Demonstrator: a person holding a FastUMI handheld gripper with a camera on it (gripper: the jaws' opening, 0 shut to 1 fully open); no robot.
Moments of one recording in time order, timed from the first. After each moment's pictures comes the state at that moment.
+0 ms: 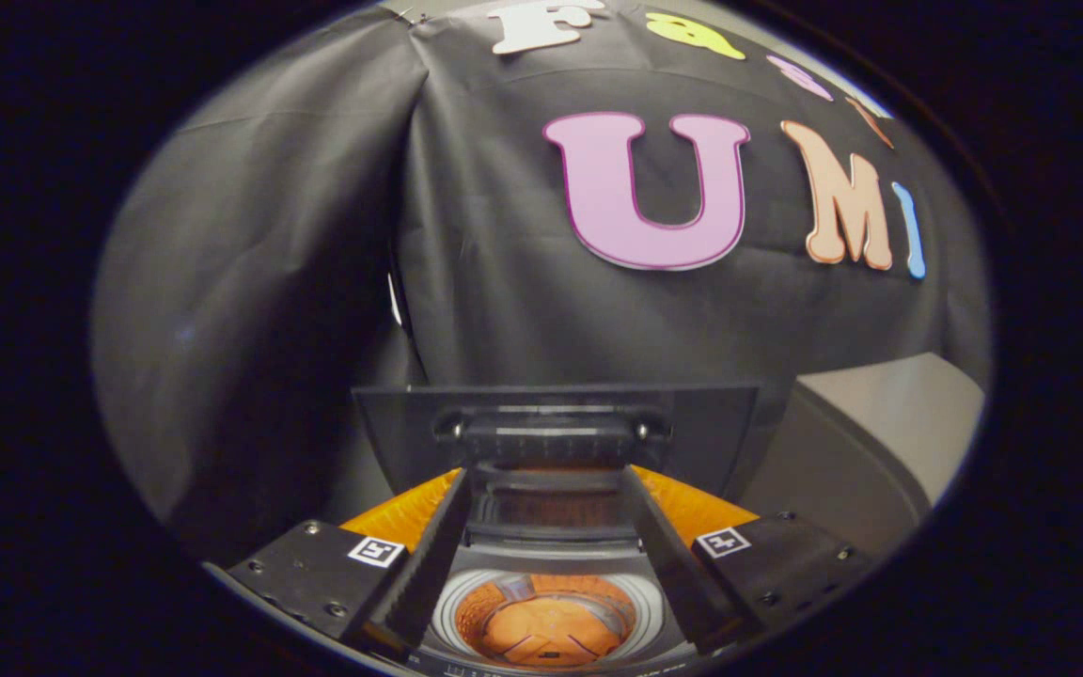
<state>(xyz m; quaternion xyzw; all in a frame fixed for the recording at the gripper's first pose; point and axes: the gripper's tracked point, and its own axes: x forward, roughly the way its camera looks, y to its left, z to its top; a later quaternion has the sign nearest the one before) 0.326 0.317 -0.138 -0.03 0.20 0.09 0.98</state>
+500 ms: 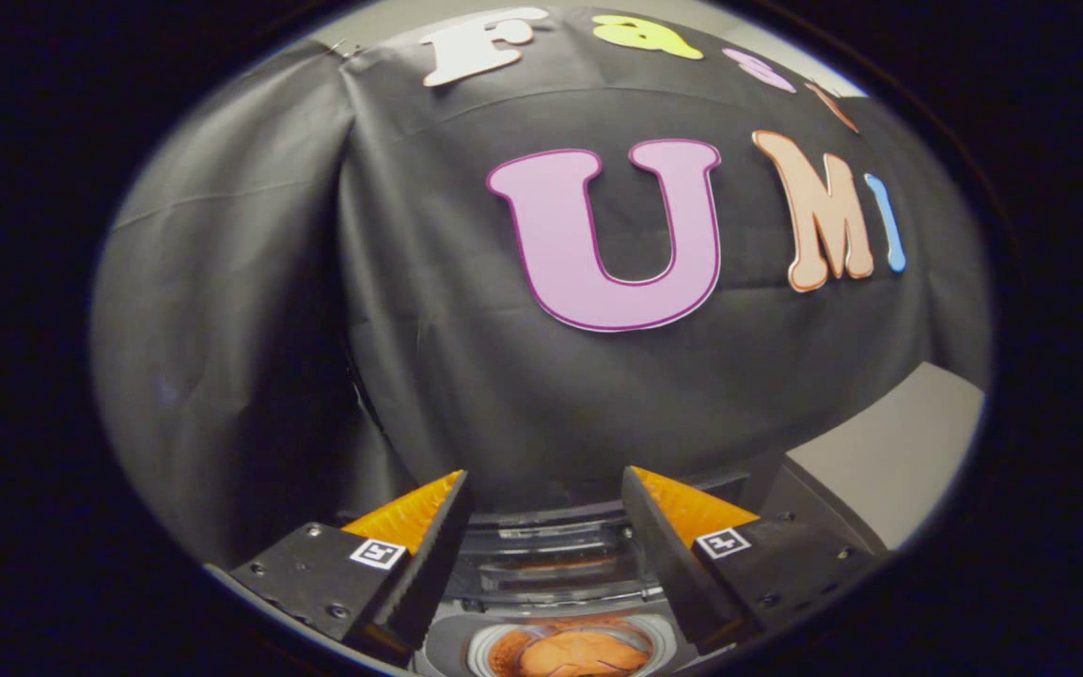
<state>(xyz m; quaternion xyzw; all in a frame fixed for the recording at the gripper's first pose) 0.401 0.319 -0.101 0.05 0.19 0.04 0.98</state>
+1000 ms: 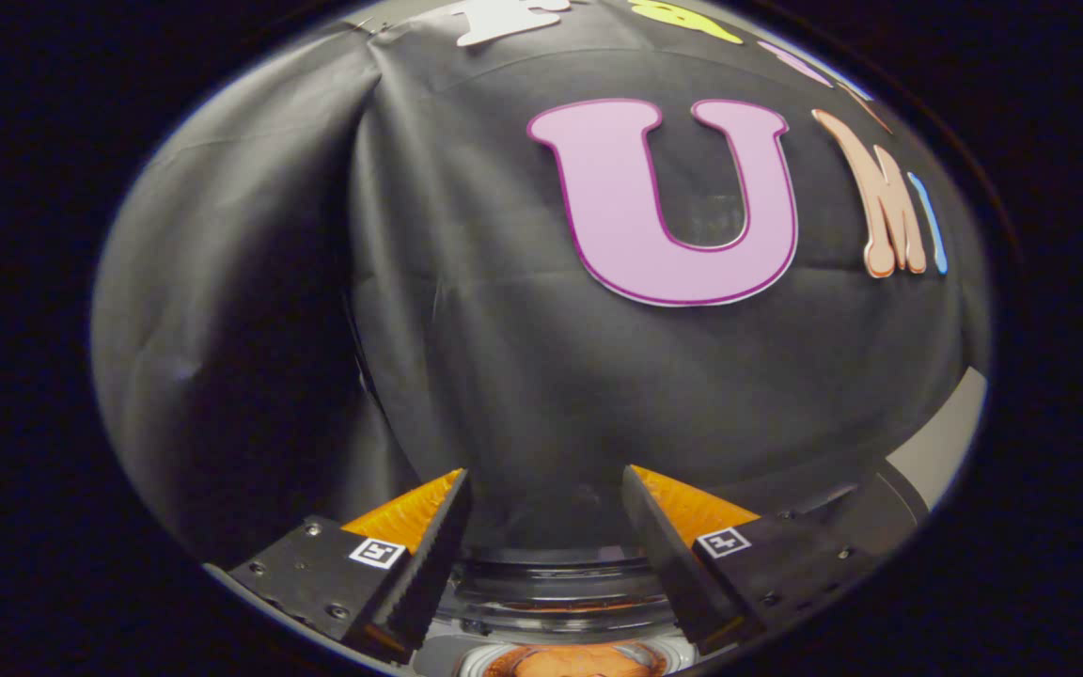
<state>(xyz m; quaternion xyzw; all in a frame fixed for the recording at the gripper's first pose) 0.449 0.355 -0.158 0.01 0.20 0.09 0.98</state>
